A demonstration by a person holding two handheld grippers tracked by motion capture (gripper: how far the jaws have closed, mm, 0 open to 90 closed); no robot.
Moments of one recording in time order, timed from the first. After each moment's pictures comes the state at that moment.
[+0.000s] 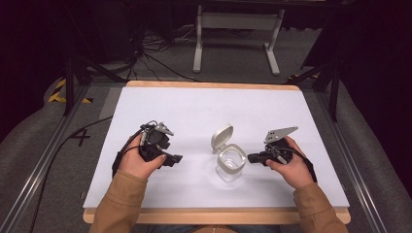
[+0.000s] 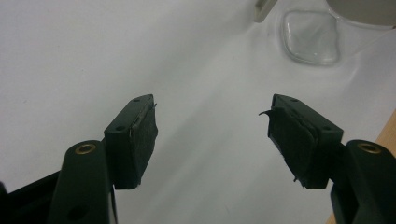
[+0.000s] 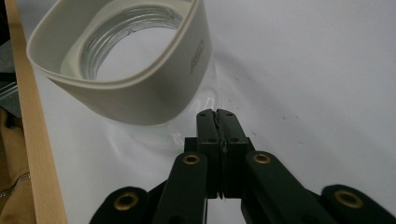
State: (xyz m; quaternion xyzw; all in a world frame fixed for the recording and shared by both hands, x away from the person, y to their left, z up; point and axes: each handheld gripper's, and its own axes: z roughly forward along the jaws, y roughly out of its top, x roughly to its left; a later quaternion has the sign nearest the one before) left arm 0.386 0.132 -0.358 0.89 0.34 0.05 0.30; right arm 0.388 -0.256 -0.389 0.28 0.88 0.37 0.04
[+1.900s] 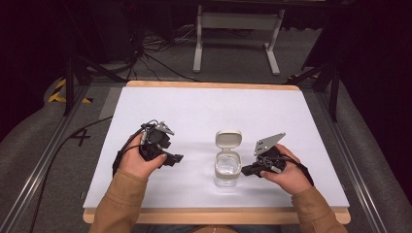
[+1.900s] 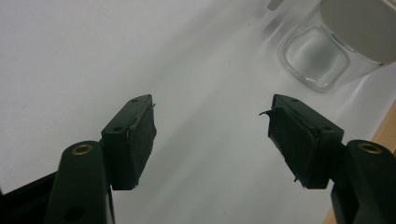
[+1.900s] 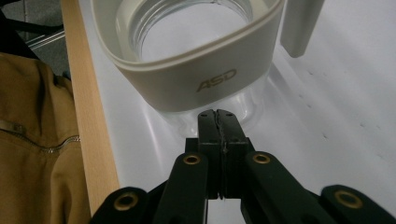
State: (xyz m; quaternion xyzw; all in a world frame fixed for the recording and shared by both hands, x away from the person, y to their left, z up) left arm 0.387 0.130 -0.355 0.89 0.34 0.05 0.30; right arm 0.365 -0.228 -0.384 0.21 0.92 0.33 0.00
